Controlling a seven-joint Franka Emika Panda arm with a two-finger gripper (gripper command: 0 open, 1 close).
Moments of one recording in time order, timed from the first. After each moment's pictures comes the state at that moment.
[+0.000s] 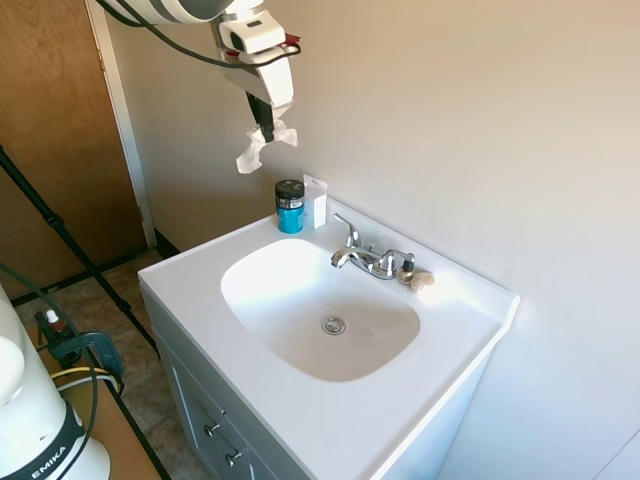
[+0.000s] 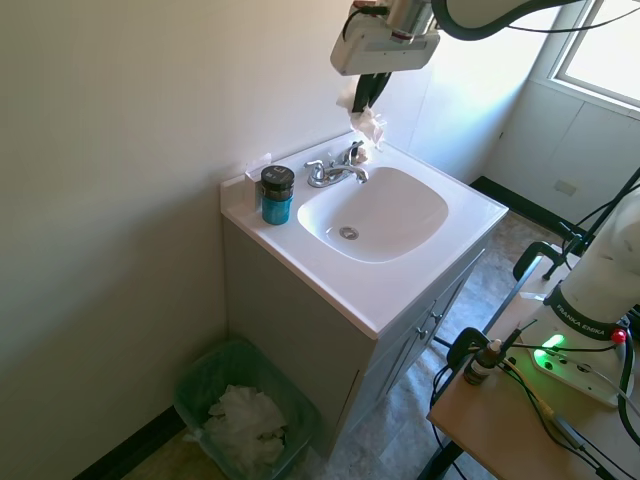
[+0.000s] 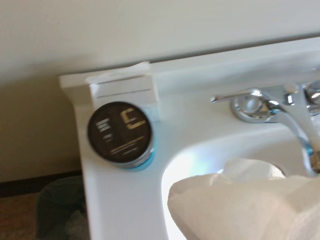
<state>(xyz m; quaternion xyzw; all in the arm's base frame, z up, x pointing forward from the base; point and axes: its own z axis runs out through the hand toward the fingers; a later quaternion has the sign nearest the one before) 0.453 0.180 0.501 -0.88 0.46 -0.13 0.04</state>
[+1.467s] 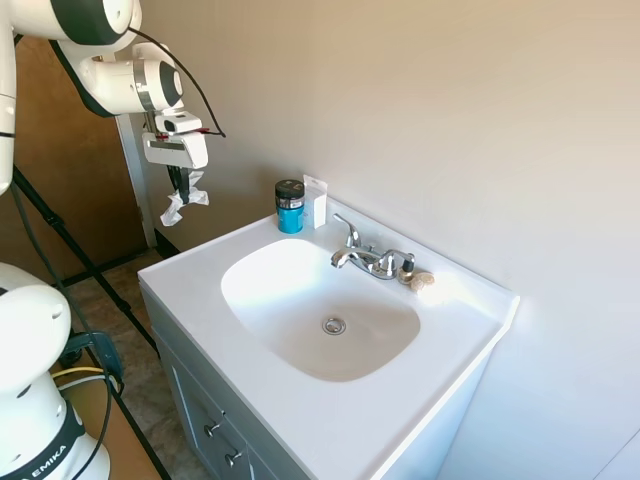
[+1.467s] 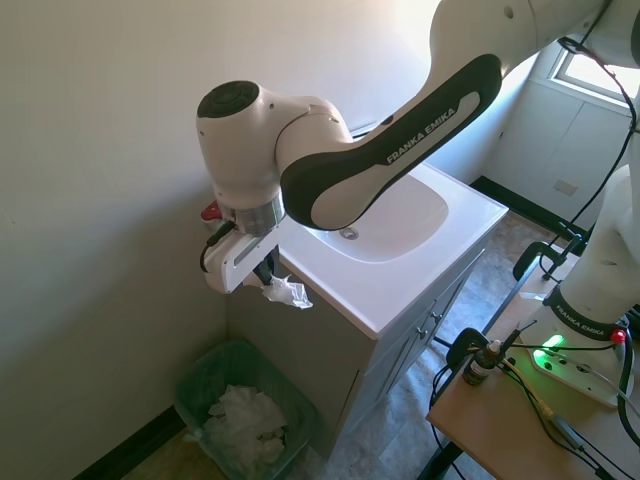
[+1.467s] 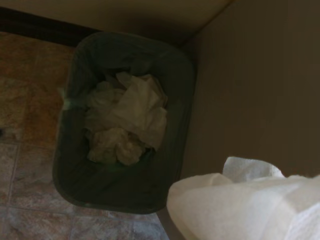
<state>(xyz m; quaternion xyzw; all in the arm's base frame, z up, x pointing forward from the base) 0.450 0.442 0.283 -0.94 0.32 -0.03 -0.10</state>
